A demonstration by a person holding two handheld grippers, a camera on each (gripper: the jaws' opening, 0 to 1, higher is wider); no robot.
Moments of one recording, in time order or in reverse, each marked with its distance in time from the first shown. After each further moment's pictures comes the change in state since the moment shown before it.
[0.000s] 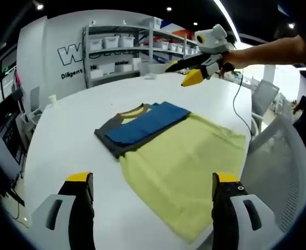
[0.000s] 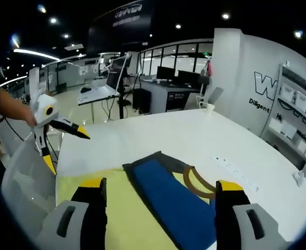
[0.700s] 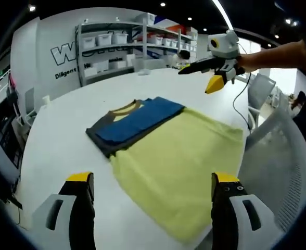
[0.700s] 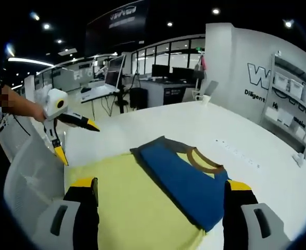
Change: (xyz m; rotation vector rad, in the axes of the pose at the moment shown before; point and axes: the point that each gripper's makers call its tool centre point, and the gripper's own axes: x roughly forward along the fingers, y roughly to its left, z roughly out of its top) left arm 0.012 -0.018 -0.006 0.040 0.037 -0.039; right arm -0.039 0.025 -0.048 0.069 0.012 -0.007
